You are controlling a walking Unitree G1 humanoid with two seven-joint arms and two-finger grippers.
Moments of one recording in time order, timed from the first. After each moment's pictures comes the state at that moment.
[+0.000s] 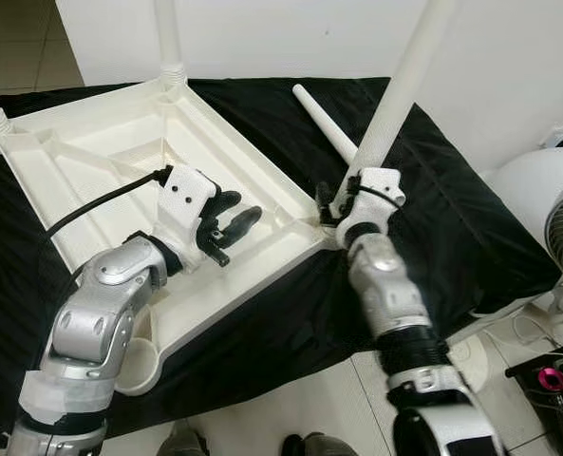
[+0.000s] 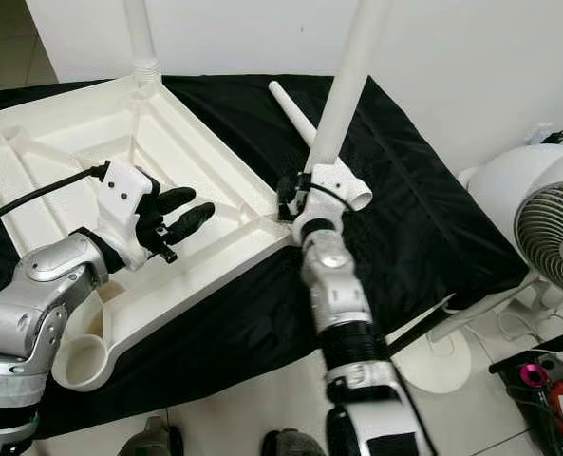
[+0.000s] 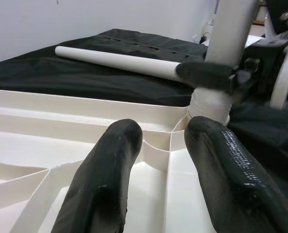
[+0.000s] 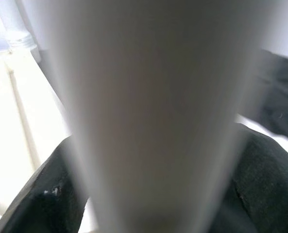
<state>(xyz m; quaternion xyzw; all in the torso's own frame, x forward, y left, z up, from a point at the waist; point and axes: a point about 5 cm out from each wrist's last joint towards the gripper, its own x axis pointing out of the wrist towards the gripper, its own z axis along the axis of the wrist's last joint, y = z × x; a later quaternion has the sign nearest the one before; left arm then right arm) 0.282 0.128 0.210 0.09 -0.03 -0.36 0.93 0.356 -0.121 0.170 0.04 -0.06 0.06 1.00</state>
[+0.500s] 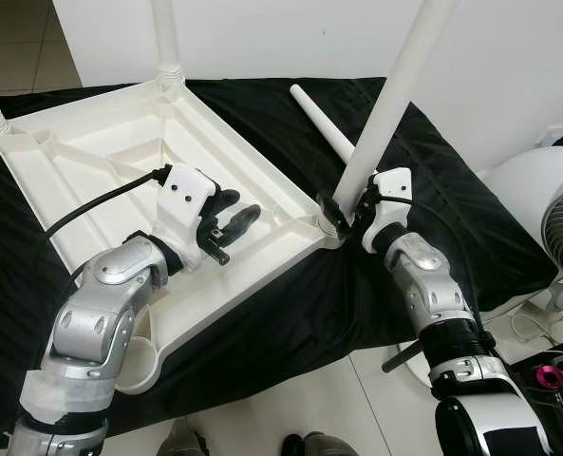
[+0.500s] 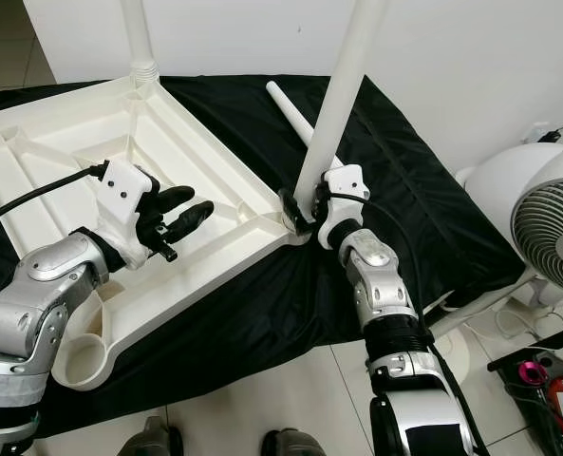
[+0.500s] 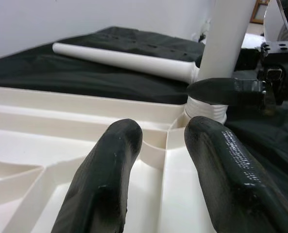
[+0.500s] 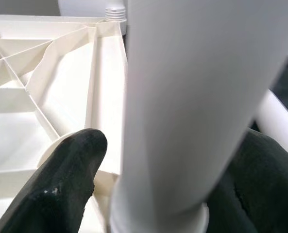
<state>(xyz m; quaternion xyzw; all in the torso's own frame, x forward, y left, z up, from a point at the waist) 0.281 0.126 0.209 0.08 -0.02 -0.37 0.93 0.358 -0.149 0.164 -0.06 -0.05 0.27 0.96</state>
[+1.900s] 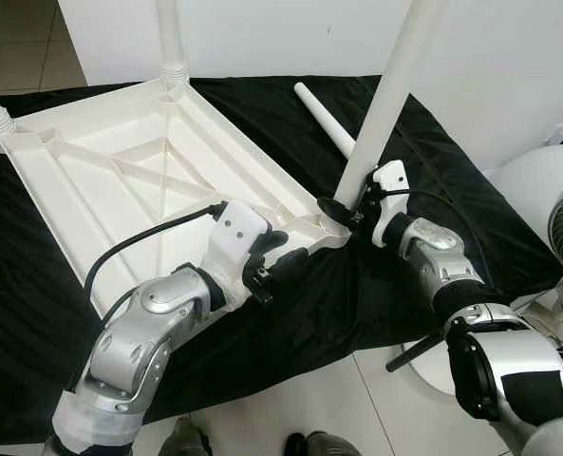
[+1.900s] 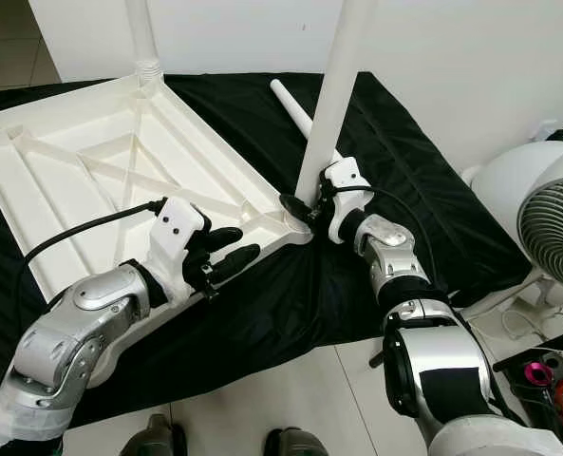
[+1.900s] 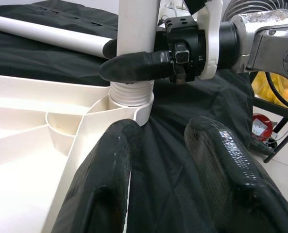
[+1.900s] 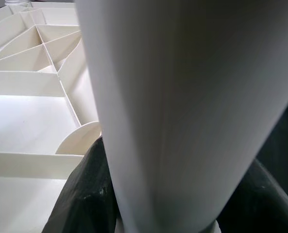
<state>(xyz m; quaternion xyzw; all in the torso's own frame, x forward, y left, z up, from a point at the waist) 0.254 0.080 0.192 0.04 0.02 -0.44 0.90 0.380 -0.154 0.161 -0.07 -0.02 0.34 0.94</state>
